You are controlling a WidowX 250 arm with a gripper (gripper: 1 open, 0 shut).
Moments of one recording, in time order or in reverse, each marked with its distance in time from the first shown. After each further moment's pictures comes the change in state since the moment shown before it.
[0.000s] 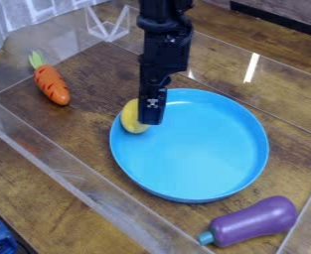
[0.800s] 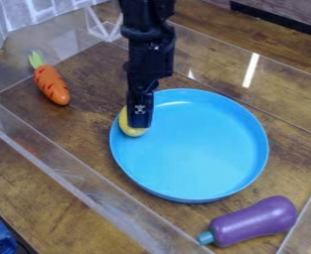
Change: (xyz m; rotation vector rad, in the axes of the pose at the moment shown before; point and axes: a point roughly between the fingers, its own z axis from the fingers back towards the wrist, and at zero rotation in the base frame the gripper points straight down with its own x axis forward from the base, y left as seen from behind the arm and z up) arm -0.009 0.005 -0.012 0.023 -0.037 0.020
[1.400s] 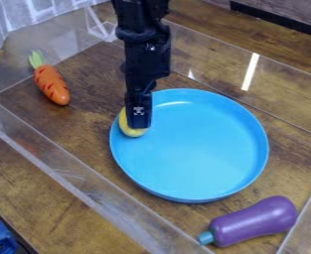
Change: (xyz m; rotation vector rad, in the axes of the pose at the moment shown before) arm -0.002 0.001 -0.001 0.033 -0.040 0.015
